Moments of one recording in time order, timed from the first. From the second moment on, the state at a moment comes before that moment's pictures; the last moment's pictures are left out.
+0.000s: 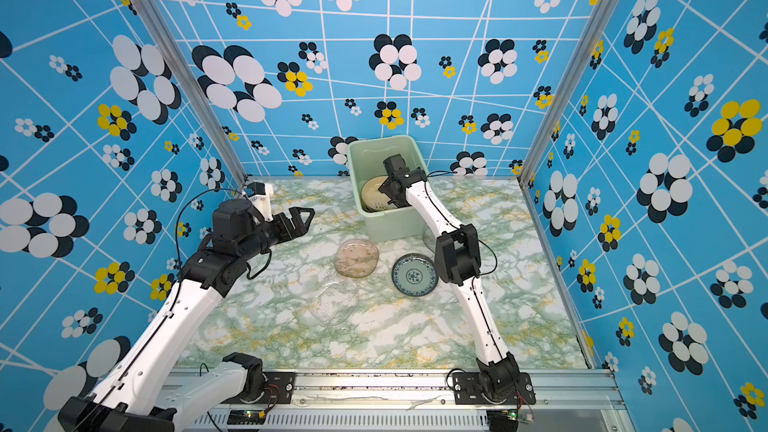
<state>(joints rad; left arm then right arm) -0.23 1.01 1.04 -0.44 0.20 -0.54 0.44 2.51 2.48 -0.96 0.16 1.07</state>
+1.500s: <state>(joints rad) -0.79 1.28 1.07 -0.52 0.33 -0.84 0.21 1.02 0.74 -0.67 -0.37 0.88</state>
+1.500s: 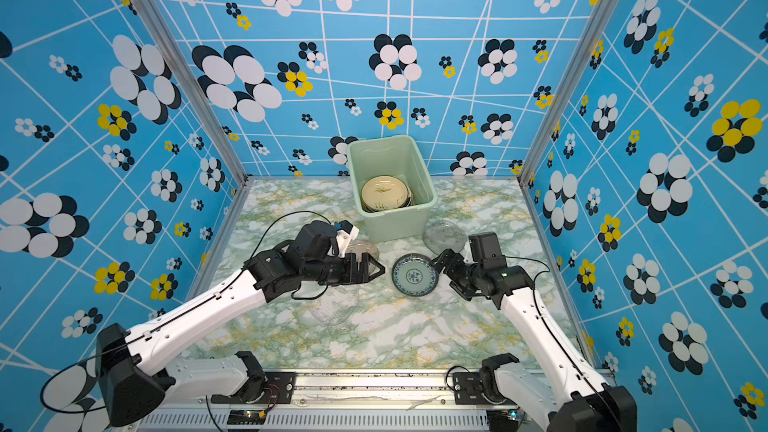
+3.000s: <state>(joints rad) -0.80 1.92 1.01 0.22 0.37 -1.02 0.00 1.70 0.78 -0.26 -0.77 0.67</state>
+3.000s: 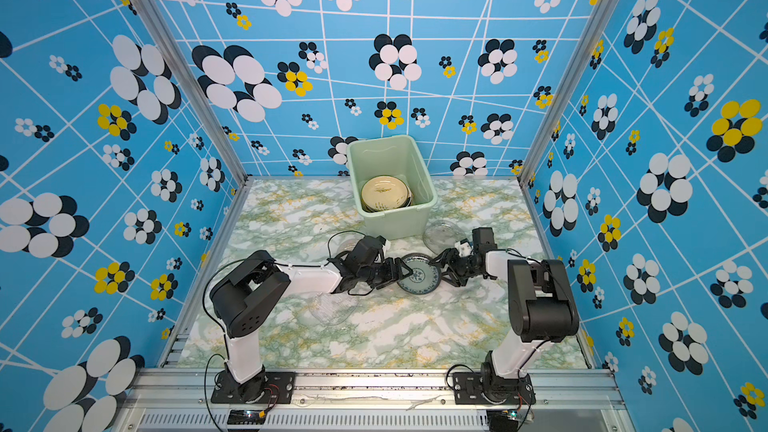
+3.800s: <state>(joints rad) -0.80 1.93 1.04 0.22 0.41 -1.02 0.05 1.64 0.77 -0.23 -0.79 0.68</state>
